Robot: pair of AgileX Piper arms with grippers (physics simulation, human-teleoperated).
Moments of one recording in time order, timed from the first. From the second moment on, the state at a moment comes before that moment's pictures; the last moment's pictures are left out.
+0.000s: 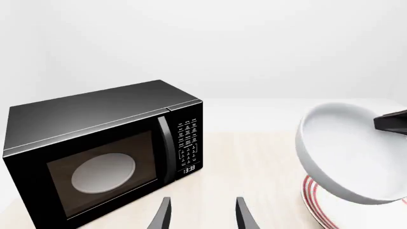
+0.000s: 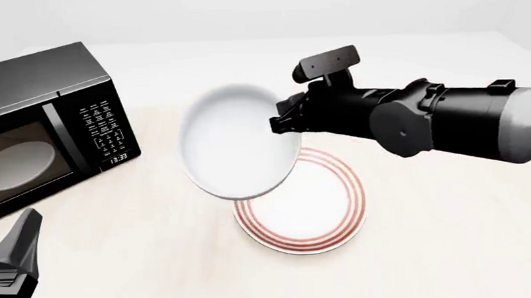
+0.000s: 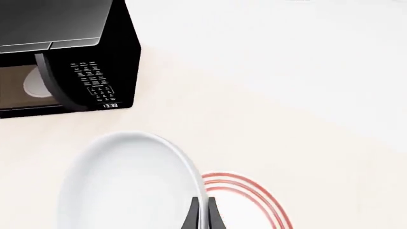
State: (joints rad) left arm 0.00 0.01 0.00 0.00 0.00; right arm 0.60 1.55 -1.02 0.01 0.11
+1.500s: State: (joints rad) left arm 0.00 0.01 0.00 0.00 0.00; right arm -0.14 1.22 -0.53 -0.17 0.24
